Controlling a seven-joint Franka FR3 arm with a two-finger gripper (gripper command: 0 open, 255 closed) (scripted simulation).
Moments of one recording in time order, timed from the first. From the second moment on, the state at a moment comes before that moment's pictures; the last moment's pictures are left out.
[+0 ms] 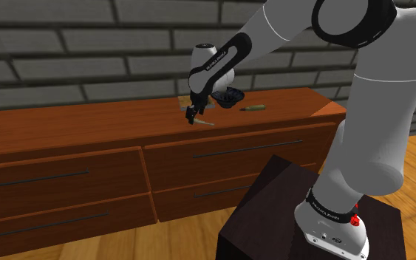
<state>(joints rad) 0.18 0.20 -0.26 -2.16 0.03 2.53 -0.25</state>
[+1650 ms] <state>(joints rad) 0.18 0.18 -0.27 -2.14 0.02 2.49 -0.24</state>
